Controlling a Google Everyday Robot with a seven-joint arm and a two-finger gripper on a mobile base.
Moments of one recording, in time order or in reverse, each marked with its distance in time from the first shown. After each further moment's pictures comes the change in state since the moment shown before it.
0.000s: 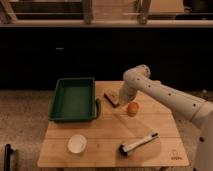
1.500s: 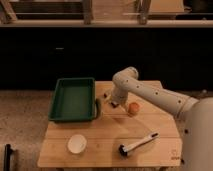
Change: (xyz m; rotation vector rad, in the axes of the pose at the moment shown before) arm -0.043 -0.021 0.021 -0.057 -0.036 -0.457
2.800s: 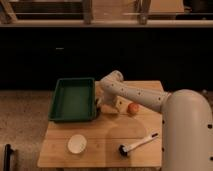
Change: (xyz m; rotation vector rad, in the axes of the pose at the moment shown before) arm 0.003 -0.035 0.054 -0.074 0.005 -0.069
